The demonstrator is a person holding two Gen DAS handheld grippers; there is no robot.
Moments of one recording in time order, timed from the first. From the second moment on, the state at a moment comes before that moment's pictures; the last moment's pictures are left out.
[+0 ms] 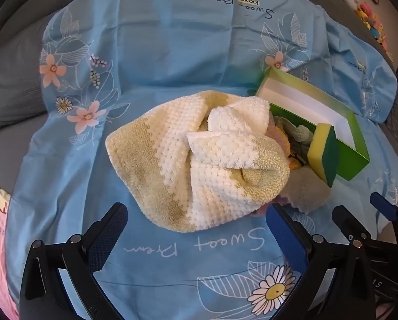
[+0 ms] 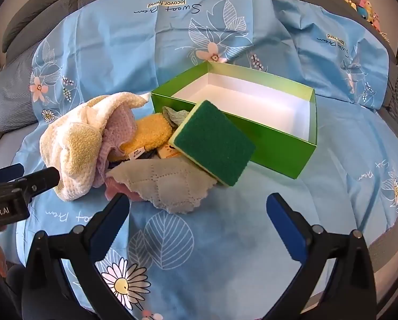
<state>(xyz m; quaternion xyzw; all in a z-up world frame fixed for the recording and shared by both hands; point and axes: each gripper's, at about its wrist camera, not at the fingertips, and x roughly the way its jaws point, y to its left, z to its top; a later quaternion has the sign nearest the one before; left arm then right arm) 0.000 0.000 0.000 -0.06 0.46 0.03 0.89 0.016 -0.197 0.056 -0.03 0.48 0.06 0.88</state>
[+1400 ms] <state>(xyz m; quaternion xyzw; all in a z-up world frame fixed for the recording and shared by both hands) -0.005 -0.002 0.005 -0.05 0.45 0.03 0.89 0.012 -0.195 0.059 -0.03 0.47 0.07 0.88</state>
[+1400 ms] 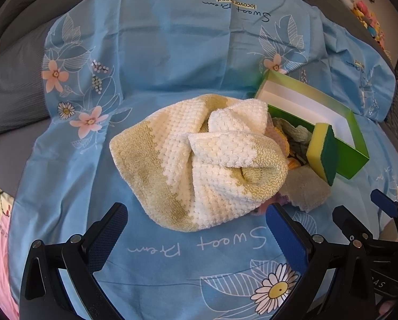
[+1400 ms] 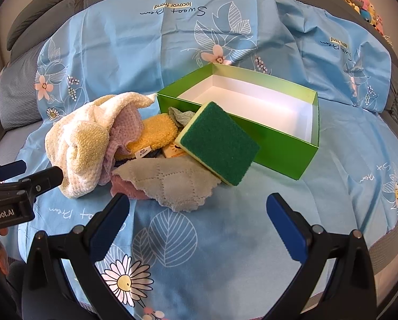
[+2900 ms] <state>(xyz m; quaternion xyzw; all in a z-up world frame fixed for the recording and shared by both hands) -0.005 0.015 0.000 -0.08 0.44 0.02 0.89 0.009 -0.183 0.062 -0.06 0.46 0.08 0.88</state>
